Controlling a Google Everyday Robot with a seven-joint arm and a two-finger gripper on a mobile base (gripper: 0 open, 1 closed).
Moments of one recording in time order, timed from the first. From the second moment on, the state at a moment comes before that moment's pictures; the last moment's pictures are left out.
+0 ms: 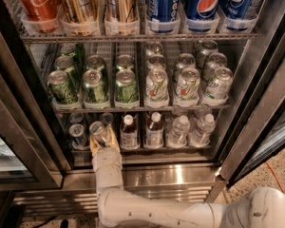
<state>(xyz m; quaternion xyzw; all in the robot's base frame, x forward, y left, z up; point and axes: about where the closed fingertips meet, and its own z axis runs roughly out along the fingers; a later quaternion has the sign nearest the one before) 0.613 0.114 0.641 -0.15 0.67 -0.05 0.73</state>
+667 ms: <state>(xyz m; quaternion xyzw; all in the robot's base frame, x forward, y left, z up) 0.549 0.119 0.666 -0.14 0.66 -0.01 0.74</state>
